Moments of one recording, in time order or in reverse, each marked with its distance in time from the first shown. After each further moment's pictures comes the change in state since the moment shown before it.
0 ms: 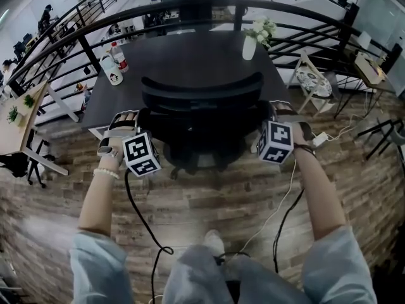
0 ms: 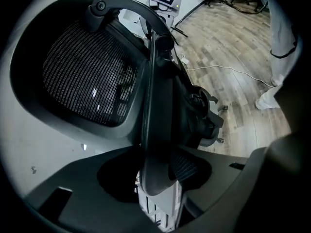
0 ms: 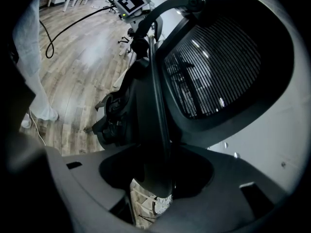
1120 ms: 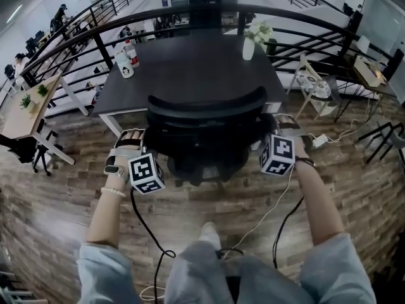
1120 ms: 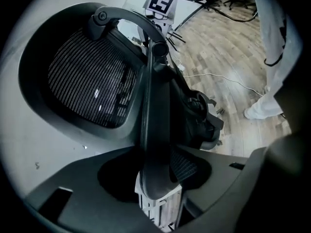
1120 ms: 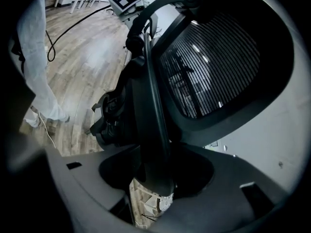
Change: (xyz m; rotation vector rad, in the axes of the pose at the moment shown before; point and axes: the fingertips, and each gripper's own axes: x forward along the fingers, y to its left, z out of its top) left arm -0.137 -0.086 0.042 -0.034 -0.019 -0.001; right arm -0.106 0.073 -0.023 -0.013 -0.039 -0.007
